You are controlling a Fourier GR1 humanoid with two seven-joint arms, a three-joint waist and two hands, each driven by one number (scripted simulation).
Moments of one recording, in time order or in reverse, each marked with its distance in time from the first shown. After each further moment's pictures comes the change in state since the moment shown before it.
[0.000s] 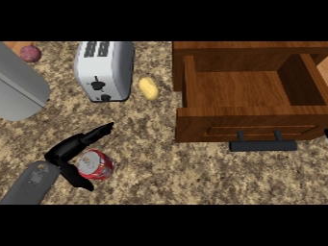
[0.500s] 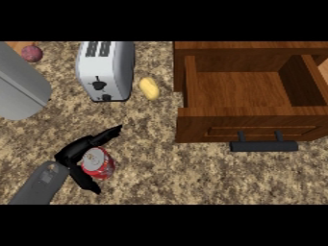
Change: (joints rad) left arm -0.016 -0.040 -0.041 0.034 0.009 0.012 -0.007; right arm 0.008 -0.014 -0.029 -0.021 -0.028 0.017 0.022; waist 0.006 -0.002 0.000
